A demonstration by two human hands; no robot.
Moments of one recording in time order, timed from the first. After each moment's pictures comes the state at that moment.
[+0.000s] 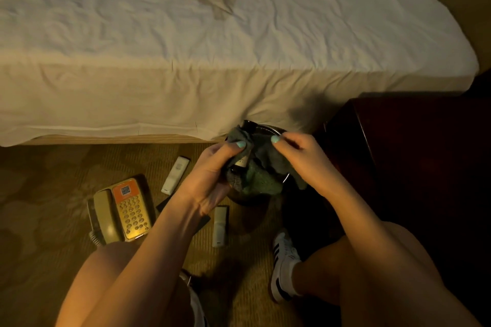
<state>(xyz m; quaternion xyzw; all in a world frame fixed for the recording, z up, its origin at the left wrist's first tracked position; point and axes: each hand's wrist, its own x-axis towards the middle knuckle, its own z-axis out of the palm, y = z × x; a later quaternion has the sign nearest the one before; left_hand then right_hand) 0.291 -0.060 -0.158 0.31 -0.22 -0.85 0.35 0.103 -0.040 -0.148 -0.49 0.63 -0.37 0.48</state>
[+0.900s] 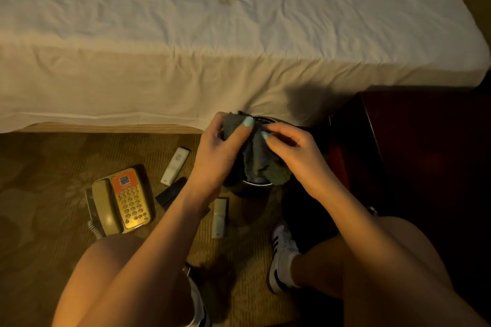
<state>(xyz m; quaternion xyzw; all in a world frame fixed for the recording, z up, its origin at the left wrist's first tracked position) 0.279 -0.062 -0.149 0.44 -0.43 -0.65 0.44 0.130 -0.037 -0.149 -0.49 0.55 -0.46 0.49</state>
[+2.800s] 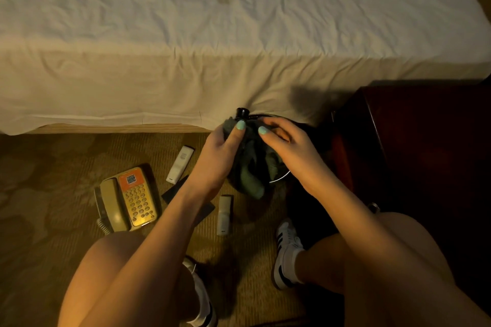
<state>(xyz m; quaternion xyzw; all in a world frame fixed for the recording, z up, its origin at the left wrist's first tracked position) 0.283 -0.065 -0.167 0.48 -0.49 -0.63 0.36 0.131 -0.043 -0.158 -0.44 0.59 -0.44 0.52</state>
